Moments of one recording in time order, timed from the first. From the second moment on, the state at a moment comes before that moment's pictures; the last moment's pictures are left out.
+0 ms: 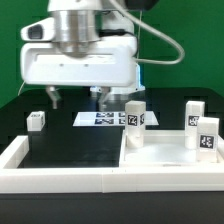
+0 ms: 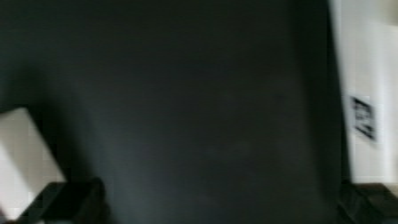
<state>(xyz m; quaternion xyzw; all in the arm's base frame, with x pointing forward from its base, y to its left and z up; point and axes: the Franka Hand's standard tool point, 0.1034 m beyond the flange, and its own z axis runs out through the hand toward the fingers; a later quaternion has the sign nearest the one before) 0.516 -0.112 0.085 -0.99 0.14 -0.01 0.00</state>
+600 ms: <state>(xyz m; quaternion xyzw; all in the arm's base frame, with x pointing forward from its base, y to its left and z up) 0.491 -0.178 0.080 -0.99 0.14 -0.01 0.00</state>
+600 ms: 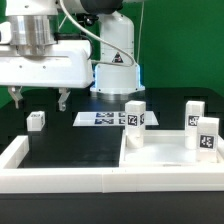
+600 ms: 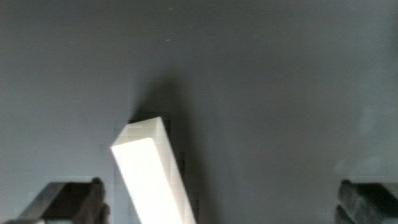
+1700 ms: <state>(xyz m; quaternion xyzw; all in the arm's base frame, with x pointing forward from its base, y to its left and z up) 0.454 -0.230 0.063 -1.00 0.03 0.08 0.02</state>
